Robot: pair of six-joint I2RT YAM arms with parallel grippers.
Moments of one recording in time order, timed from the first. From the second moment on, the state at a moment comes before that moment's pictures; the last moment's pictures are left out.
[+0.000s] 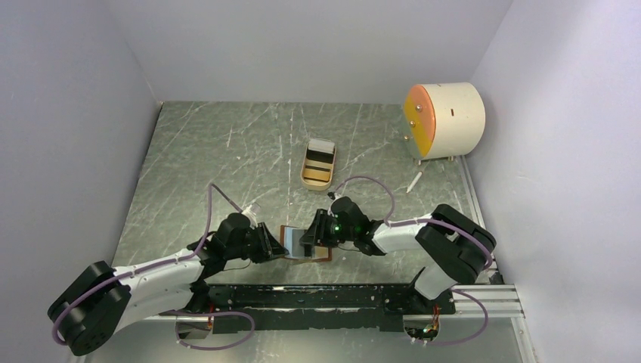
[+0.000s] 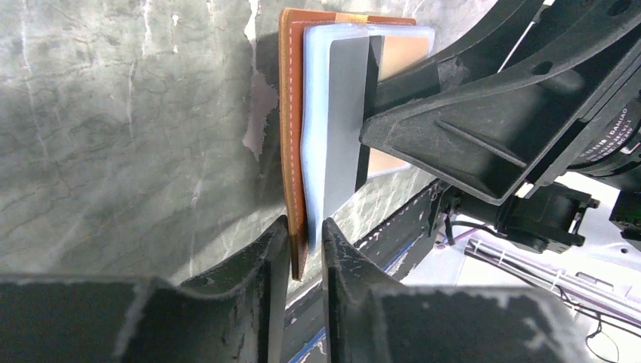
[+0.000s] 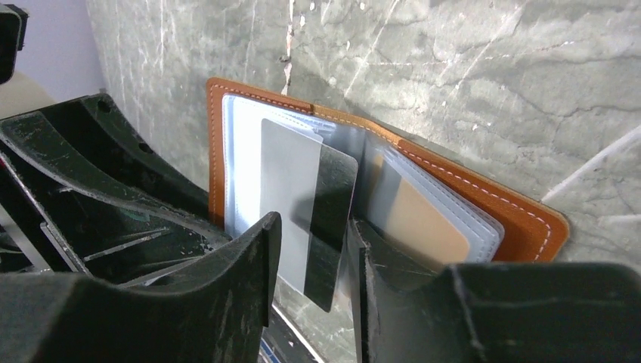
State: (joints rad) left arm -0.74 0.98 0.15 0.18 0.25 -1.11; right arm 0.87 1.55 0.46 0.45 -0.24 0.99
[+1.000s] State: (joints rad) left arm -0.74 1.04 0.13 0.28 0.32 -1.12; right arm 0.89 1.56 0.46 0.47 -0.19 0.98
